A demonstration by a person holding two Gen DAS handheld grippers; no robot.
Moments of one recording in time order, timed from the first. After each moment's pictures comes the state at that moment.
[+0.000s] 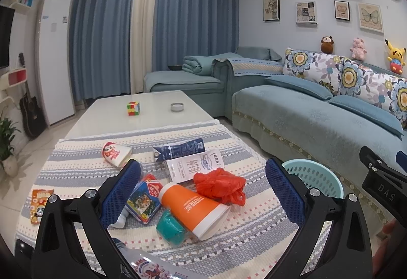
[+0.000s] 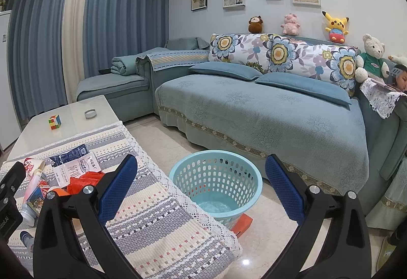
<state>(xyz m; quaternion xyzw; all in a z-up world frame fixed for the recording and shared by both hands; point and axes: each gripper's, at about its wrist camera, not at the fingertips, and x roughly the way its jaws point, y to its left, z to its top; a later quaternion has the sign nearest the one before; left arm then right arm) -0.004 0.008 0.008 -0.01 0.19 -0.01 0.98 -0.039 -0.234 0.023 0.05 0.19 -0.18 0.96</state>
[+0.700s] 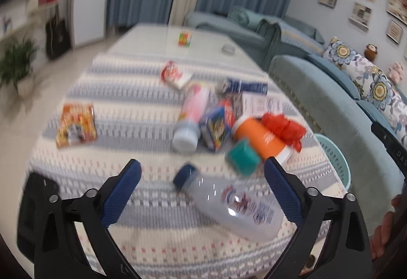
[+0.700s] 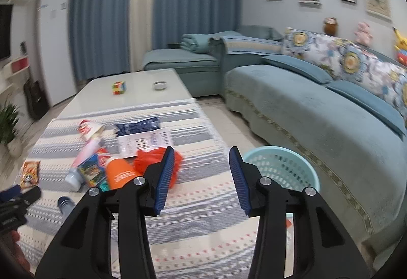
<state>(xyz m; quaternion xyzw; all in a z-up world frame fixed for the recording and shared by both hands) -0.033 0.144 -0.043 -0.15 0.36 0.05 0.92 -0.017 -0.160 0.030 -0.02 0.25 0.03 0.97</state>
